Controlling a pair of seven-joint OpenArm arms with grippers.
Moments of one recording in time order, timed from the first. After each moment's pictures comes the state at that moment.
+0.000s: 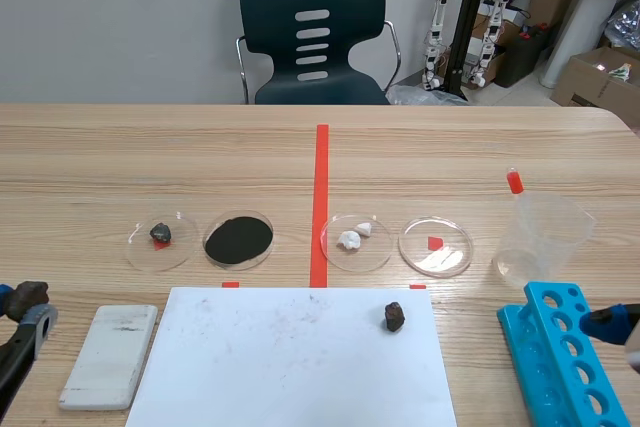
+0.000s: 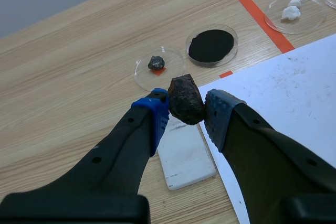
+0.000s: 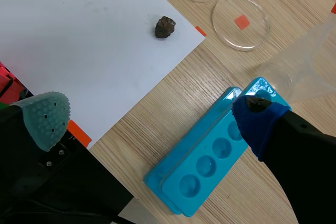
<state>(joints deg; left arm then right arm) 65.1 -28.6 -1.6 121.3 -3.5 8.1 -17.2 -64.1 26.8 14.1 122.6 -4.2 27.0 4.4</state>
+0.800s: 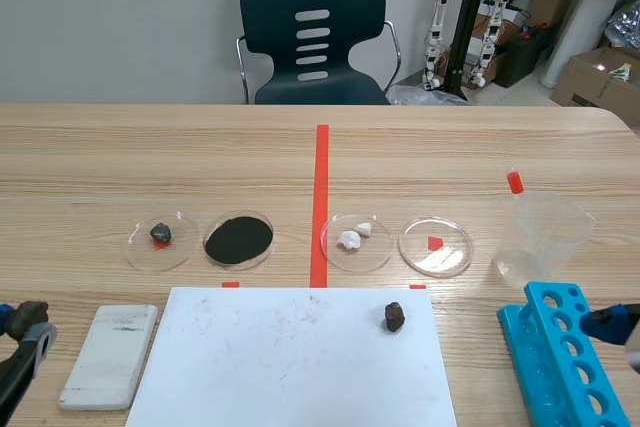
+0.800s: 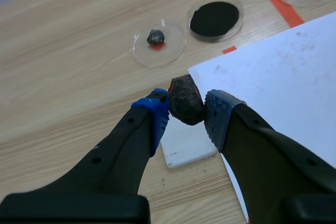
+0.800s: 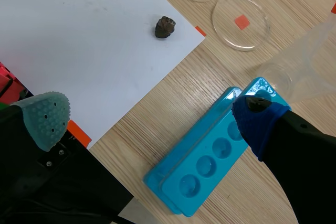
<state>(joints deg) 64.5 -28.6 -1.6 121.3 -4.5 8.1 -10.6 -64.1 26.8 14.1 122.6 -4.2 27.0 4.4</state>
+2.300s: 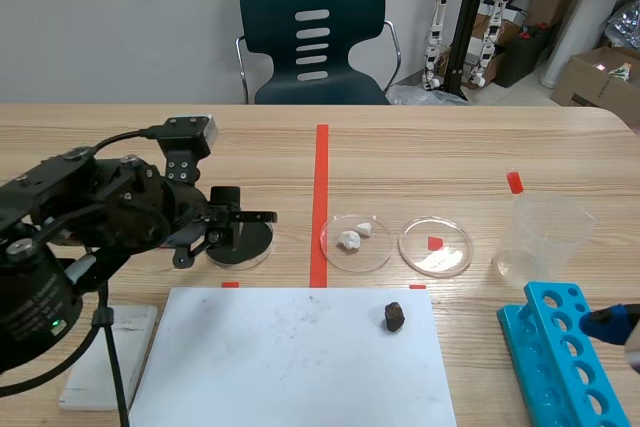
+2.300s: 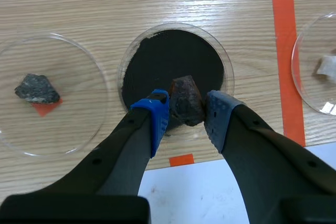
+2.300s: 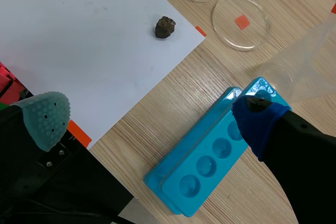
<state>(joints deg) -7.8 -10.7 19.1 78.1 -21.5 8.4 38.3 -64.1 26.8 14.1 122.6 -4.2 27.0 4.4</state>
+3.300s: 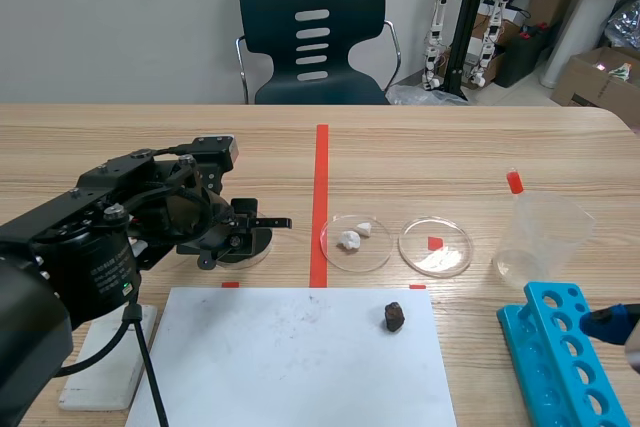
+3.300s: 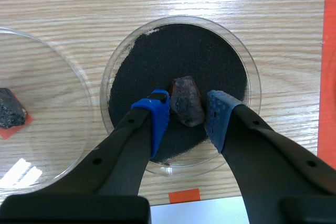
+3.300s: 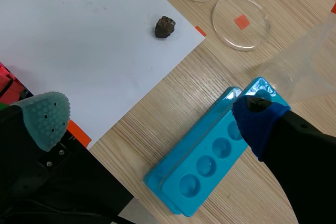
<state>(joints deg) -17.4 -4.6 19.1 58.2 -18.6 8.6 36.2 -64.1 26.8 14.1 122.6 -4.2 27.0 4.4</state>
